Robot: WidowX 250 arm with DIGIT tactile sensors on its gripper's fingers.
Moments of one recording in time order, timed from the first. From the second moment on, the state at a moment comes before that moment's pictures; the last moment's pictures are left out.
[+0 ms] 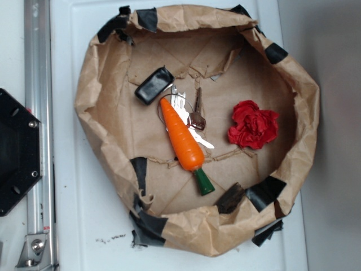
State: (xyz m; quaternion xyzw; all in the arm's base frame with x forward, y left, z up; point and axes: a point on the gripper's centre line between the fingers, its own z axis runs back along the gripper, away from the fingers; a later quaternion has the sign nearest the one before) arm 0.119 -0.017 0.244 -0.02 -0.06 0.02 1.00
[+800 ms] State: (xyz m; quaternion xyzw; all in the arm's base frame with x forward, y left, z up) arm 0.184 -0.006 0.197 -0.08 0.00 0.14 0.99
